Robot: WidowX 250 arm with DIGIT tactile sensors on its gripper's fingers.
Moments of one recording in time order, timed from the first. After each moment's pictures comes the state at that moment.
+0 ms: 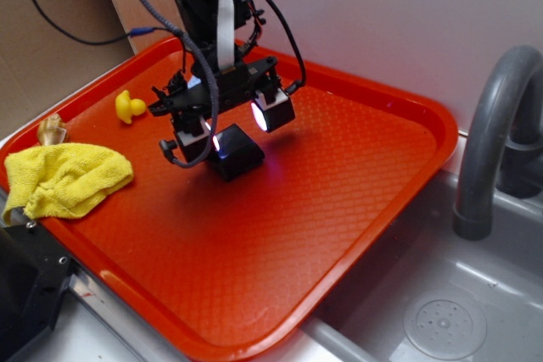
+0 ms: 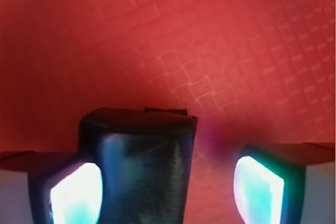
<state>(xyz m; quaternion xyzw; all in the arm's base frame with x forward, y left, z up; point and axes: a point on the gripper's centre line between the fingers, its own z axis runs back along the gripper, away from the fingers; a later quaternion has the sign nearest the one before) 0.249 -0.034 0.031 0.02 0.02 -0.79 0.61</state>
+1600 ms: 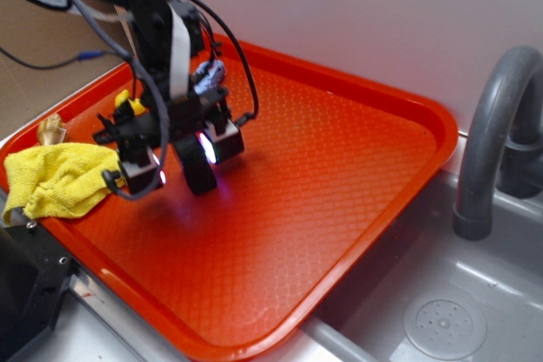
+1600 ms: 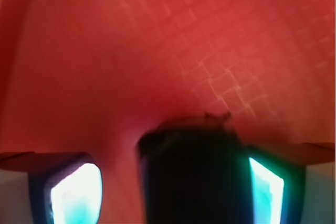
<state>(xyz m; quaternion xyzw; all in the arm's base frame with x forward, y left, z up) 0.208 -0.033 0.034 0.00 0.04 -0.77 0.63</state>
